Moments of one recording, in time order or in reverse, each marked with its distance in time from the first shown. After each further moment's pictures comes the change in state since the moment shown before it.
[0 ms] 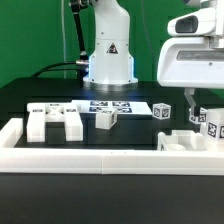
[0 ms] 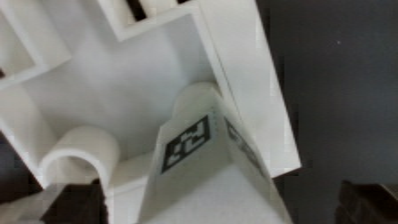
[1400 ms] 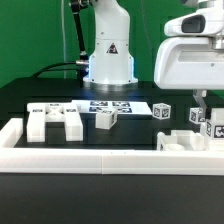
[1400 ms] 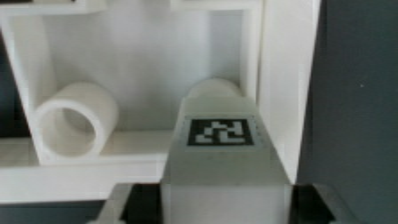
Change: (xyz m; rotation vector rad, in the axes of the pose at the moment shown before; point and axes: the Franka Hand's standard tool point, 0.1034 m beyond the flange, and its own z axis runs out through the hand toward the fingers) arm 0.003 0.006 0.001 -0.008 0.002 -0.132
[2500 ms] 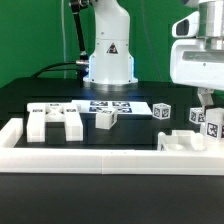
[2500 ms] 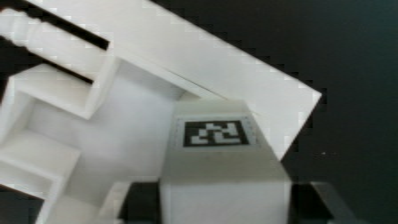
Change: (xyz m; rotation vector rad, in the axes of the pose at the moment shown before) arm -0.001 -0.002 0.001 0.004 -0.010 0.960
